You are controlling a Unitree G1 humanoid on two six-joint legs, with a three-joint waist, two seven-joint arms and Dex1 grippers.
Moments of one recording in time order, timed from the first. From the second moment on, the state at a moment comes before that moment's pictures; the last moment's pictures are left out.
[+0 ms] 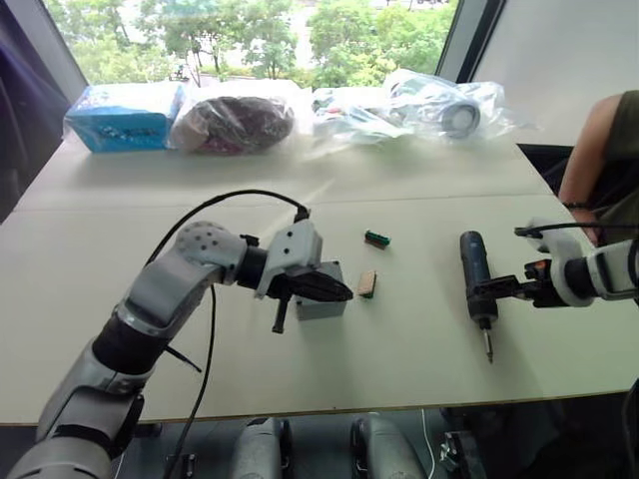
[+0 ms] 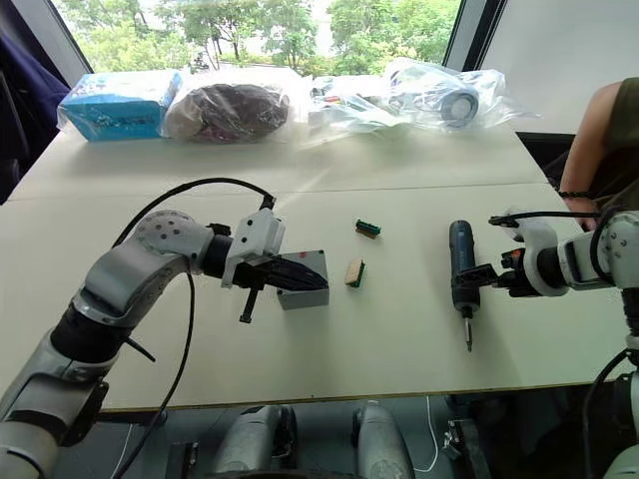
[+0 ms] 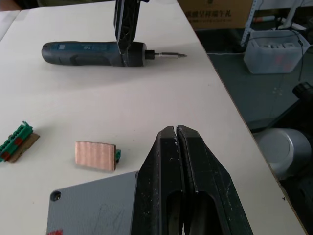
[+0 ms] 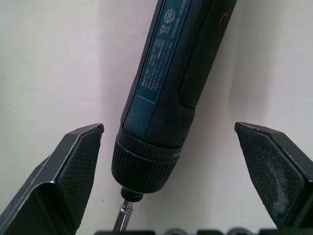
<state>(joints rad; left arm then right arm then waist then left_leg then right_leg) -0.64 0.62 -0.31 -0.31 -0.43 0.58 -1.18 -0.67 -1.08 0.04 0.19 0.80 1.61 0.54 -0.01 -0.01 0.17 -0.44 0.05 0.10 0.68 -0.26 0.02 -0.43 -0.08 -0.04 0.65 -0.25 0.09</state>
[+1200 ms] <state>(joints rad) -0.67 0.65 -0.25 -0.12 -0.38 0.56 -1.13 -0.91 -0.48 -0.41 0.05 0.63 1.18 0.30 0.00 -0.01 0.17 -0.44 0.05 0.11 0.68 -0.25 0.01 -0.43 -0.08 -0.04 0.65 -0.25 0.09</state>
